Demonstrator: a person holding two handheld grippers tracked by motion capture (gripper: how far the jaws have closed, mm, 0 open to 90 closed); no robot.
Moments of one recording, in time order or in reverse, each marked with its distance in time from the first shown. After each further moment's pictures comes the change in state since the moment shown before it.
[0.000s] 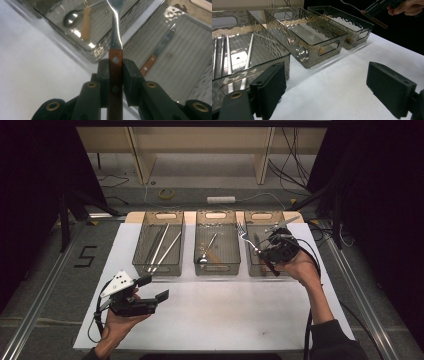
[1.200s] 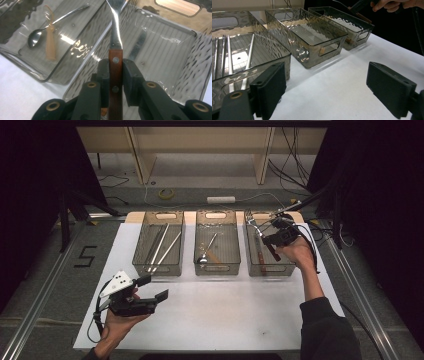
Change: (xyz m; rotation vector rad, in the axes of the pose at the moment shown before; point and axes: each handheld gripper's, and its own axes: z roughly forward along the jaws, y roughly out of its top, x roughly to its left) left arm 0.000 0.000 -0.001 -0.002 0.003 0.002; right arm -0.050 0.025 0.026 0.011 -0.084 0.140
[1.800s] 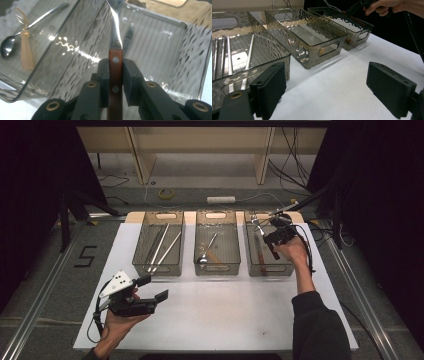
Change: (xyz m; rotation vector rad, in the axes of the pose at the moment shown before) left arm 0.000 0.000 0.000 -0.002 -0.001 -0.002; right arm -0.011 0.003 0.023 0.030 -0.072 0.082
